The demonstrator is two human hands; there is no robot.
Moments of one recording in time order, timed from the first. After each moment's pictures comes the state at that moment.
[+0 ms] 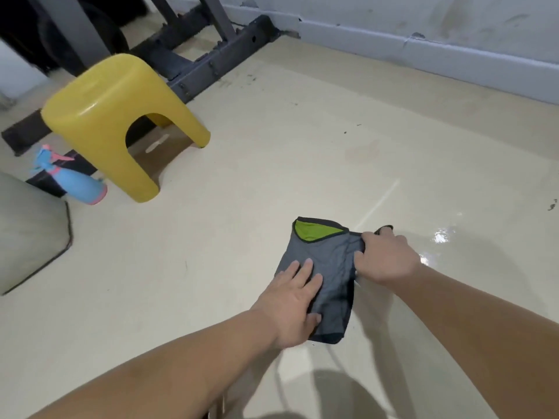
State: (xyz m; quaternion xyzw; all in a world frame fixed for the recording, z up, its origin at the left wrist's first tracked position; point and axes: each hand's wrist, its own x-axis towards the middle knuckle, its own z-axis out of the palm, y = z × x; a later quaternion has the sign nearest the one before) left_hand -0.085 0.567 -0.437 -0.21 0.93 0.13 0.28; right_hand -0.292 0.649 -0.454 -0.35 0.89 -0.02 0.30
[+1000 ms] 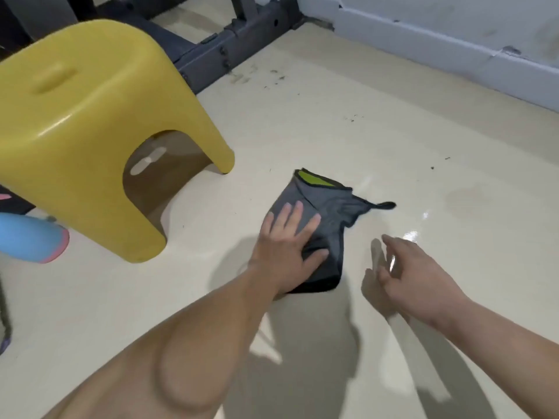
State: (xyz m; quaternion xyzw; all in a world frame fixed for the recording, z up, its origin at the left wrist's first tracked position) left_hand -0.116 0.214 -0.523 -0.23 0.97 0.06 0.09; right_hand -0.245 0.420 -0.444 -0.30 0.90 -0.17 0.27
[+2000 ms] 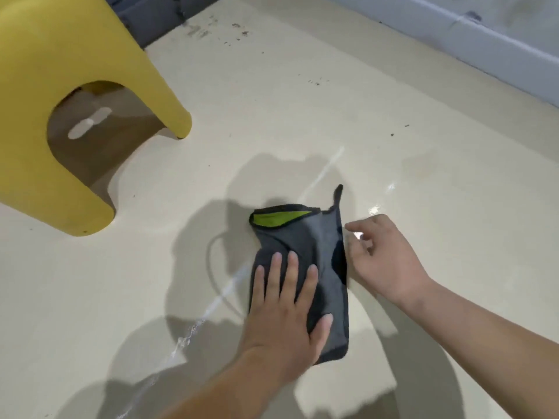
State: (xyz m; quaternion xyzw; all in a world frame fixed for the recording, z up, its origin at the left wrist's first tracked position) left_hand -0.045 0.378 -0.528 -0.23 0.96 0.11 0.08; right_hand -0.238 0.450 -0.455 -0.26 0.89 -0.27 0.25
